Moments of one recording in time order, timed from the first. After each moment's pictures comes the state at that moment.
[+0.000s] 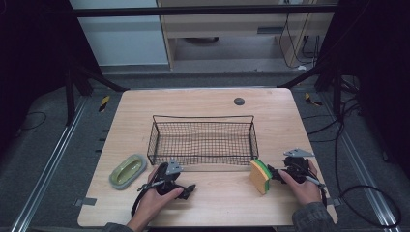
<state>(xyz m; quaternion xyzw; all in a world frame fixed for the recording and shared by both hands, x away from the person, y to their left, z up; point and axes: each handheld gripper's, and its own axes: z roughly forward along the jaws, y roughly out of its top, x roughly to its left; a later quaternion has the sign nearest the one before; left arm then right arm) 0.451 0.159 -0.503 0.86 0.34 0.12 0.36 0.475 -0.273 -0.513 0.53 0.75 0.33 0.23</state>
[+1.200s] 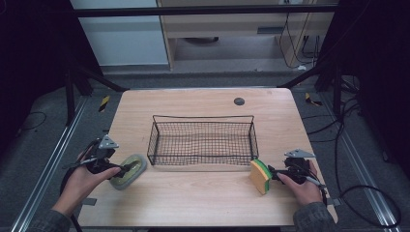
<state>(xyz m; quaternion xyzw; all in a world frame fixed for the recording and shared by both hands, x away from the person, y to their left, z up) 0.474 0.323 -0.409 0.86 0.41 0.18 0.24 0.473 -0.275 -0.513 0.53 0.75 0.32 0.23</state>
